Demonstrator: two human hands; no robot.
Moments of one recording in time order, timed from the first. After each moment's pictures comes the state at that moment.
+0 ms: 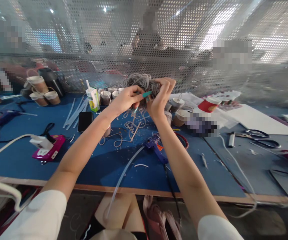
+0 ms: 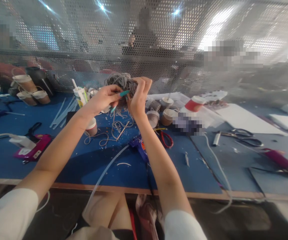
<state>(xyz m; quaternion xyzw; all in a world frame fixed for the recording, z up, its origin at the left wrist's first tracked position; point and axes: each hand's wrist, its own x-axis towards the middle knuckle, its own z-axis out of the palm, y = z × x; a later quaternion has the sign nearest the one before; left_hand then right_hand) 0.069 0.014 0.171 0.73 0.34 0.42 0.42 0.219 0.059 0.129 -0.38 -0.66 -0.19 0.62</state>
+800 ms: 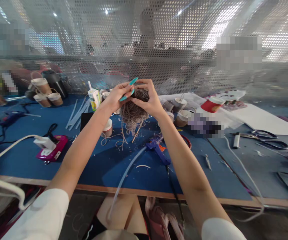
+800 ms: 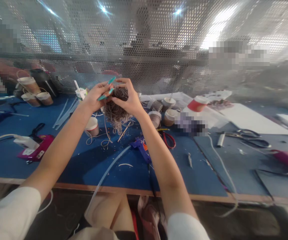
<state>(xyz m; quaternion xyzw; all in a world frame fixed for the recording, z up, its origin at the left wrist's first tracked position) 0.047 0.040 0.170 0.59 0.29 0.51 0.55 0.209 0.055 0.142 -0.26 -0.81 0.12 0.52</state>
